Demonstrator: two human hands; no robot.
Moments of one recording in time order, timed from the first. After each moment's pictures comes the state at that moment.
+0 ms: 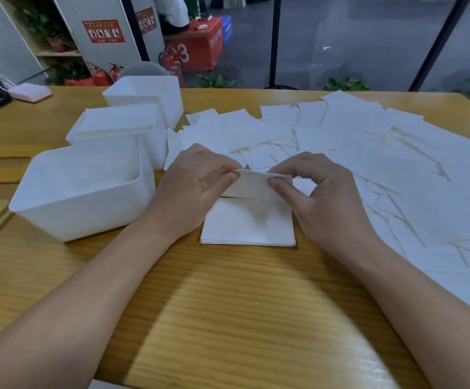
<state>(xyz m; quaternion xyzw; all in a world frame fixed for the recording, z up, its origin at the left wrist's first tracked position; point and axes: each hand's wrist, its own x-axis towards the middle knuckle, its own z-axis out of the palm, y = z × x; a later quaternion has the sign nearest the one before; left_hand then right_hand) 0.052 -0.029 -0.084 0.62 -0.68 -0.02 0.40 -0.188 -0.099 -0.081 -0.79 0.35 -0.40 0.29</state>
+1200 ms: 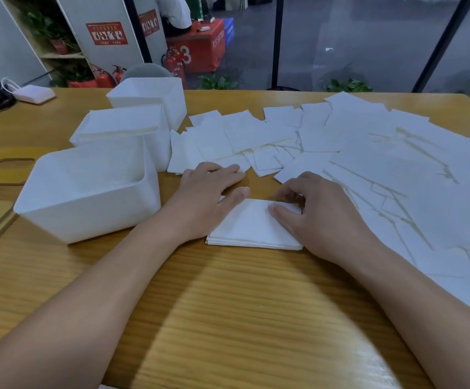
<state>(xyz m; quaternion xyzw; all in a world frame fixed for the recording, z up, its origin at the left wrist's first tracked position) 0.054 -0.042 -0.094 0.70 -0.69 -0.10 0.15 -0.186 -0.101 -0.093 -0.84 0.43 -0.24 0.23</state>
